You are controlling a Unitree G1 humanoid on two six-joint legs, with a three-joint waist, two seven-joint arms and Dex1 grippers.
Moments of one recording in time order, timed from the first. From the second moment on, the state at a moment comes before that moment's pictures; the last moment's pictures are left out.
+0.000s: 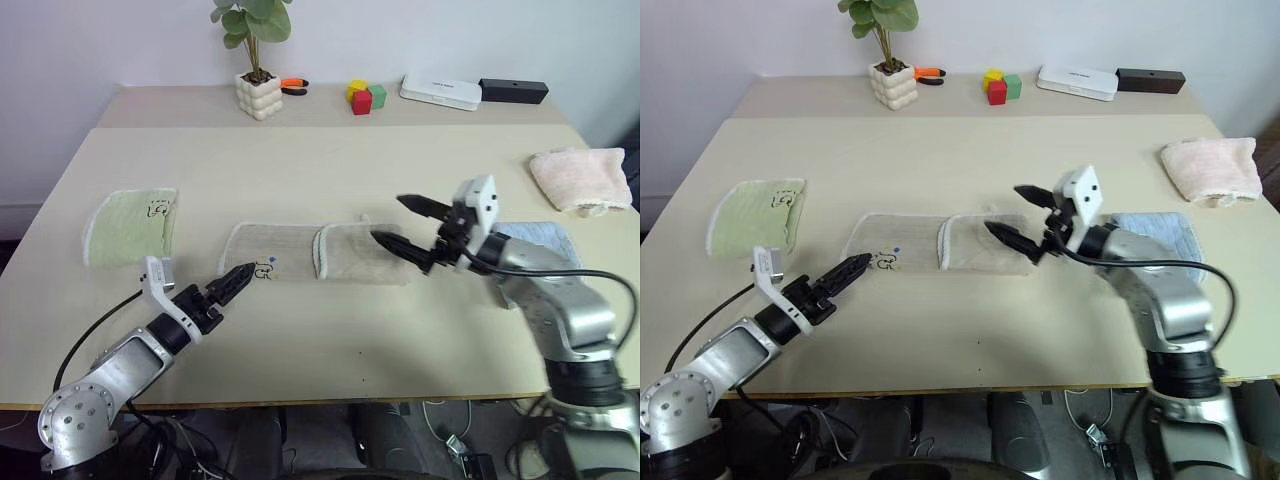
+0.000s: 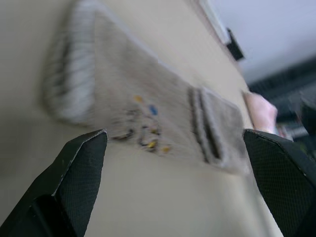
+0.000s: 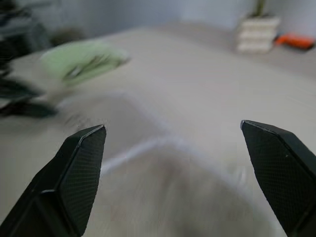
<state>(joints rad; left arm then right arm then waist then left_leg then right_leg) 0.08 0.29 0.46 -0.45 -1.37 0.97 0.03 -0.31 -0.67 -0.12 -0.30 0.62 0.60 0.86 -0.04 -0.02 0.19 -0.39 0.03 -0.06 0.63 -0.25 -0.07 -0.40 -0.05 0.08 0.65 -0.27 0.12</state>
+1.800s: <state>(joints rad) -0.72 0.08 -0.37 0.26 -0.62 0.71 -0.66 -0.05 -0.85 -0.52 -0.52 0.73 0.55 0.83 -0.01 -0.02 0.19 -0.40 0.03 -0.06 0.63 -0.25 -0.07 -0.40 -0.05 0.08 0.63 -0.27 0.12</state>
